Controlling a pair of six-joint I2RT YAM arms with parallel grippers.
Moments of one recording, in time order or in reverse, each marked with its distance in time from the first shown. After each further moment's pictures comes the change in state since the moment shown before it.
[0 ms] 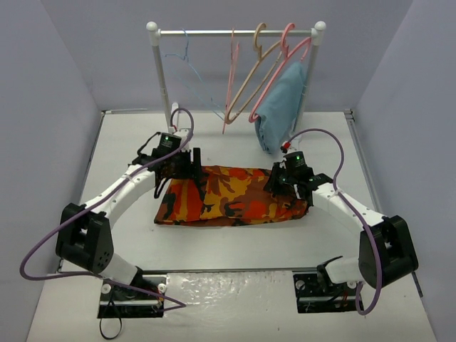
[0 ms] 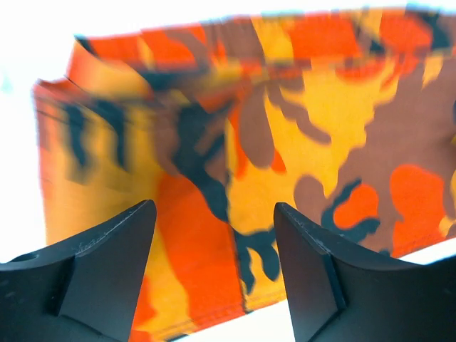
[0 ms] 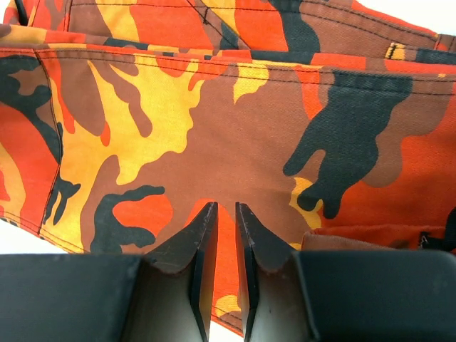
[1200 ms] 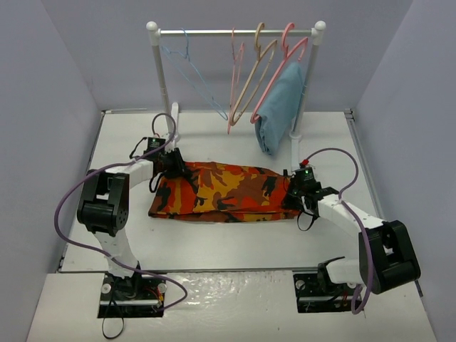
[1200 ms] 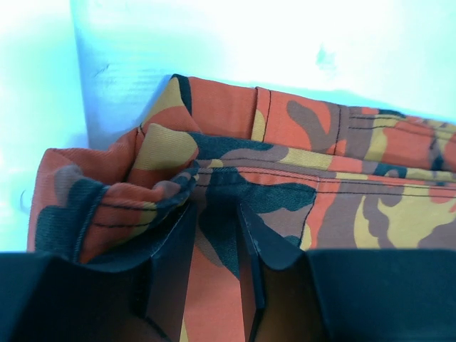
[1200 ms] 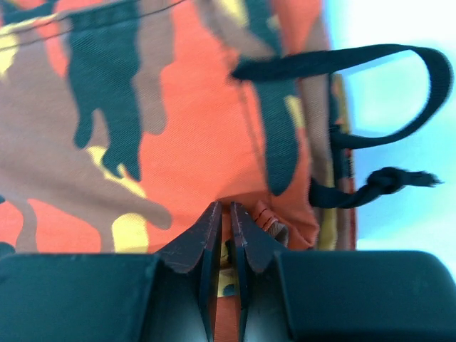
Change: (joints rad) left arm 0.262 0.346 -0.016 0.319 0.175 -0.105; right arm -0.089 -0.043 -0.195 0.012 0.157 0.098
